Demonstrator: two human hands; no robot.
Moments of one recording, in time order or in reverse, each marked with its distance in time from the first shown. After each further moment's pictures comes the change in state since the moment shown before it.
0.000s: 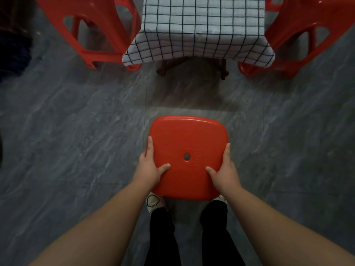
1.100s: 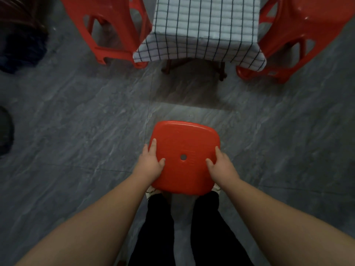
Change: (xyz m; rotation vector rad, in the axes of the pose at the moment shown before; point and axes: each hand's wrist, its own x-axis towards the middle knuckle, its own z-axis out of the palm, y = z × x) left_hand -0.071 -0.006 -0.008 0.203 -0.020 -0.007; right_hand -0.057 0.004 -0.025 -0.234 -0.087 -0.075
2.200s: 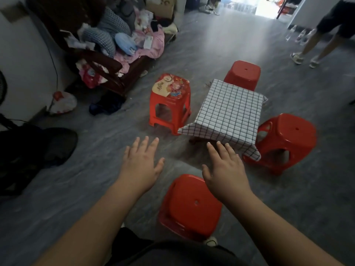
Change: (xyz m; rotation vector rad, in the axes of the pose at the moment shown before) left_hand -0.315 0.045 -0.322 0.238 0.569 0.141; right_hand -0.316 -0.259 -0.223 -0.516 0.352 -0.685
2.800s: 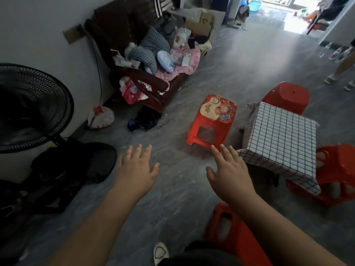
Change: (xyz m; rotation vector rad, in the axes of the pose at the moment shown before) left_hand 0.096 -0.362 -0.121 -0.013 -0.060 -0.182; right_hand 0.156 -0.347 0.036 -0.010 0.030 -0.074
